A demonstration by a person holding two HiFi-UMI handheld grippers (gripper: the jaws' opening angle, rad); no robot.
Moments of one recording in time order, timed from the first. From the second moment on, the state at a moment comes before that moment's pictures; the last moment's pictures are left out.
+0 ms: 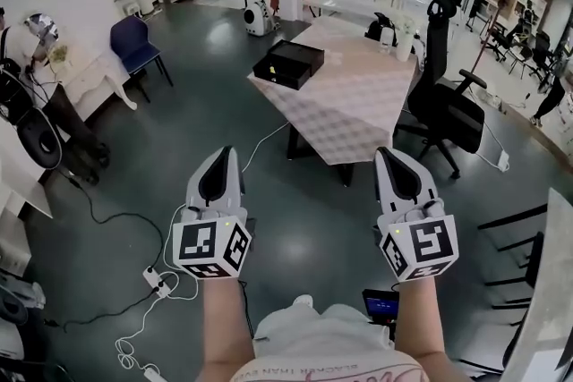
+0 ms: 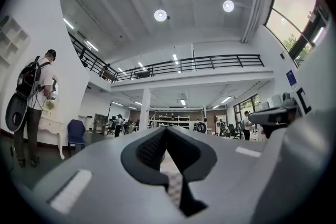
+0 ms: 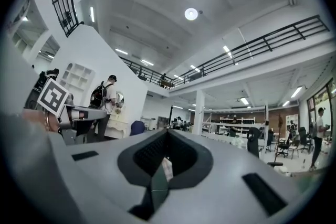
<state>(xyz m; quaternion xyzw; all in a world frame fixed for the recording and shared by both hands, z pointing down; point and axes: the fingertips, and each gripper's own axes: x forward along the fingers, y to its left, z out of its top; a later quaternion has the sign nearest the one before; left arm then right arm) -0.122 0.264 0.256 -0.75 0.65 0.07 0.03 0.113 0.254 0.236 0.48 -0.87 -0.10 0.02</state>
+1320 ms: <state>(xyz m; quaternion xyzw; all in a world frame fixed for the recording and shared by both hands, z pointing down) -0.159 -0.080 0.299 -0.75 0.66 0.06 -0.03 0.065 -0.102 0.271 0.45 -0.89 -0.08 0.04</state>
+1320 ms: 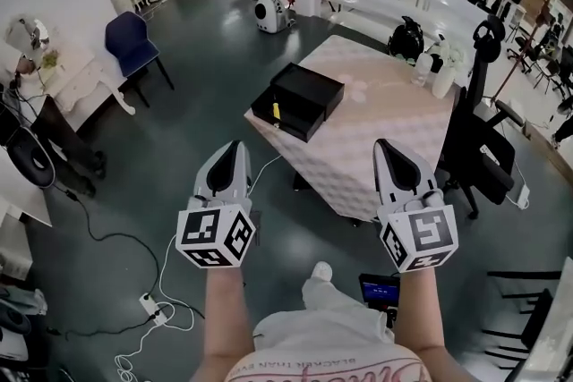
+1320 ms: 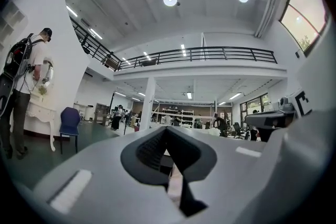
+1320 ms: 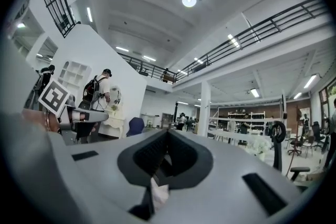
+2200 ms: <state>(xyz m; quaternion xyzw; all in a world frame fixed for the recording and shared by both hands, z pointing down) -0.159 -0.297 0.340 -0.77 0.64 0.02 -0.10 0.058 -0.300 0.291 0.45 -0.89 -0.07 0.06</state>
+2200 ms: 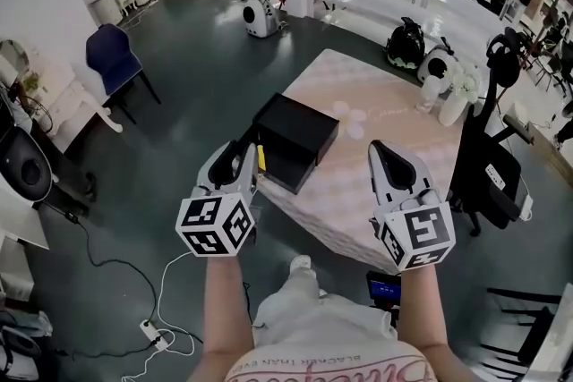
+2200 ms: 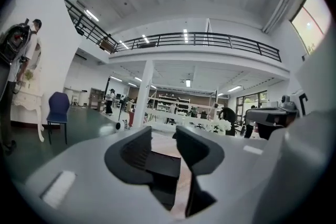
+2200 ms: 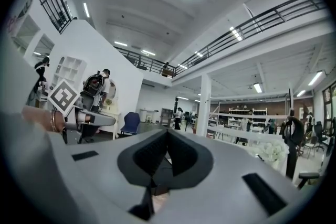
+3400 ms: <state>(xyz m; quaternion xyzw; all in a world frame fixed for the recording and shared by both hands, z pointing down) -0.205 -0.439 0.582 -0.64 0.57 -0.24 -0.46 0.028 -0.452 0.420 0.48 -0.86 0.06 0.16</state>
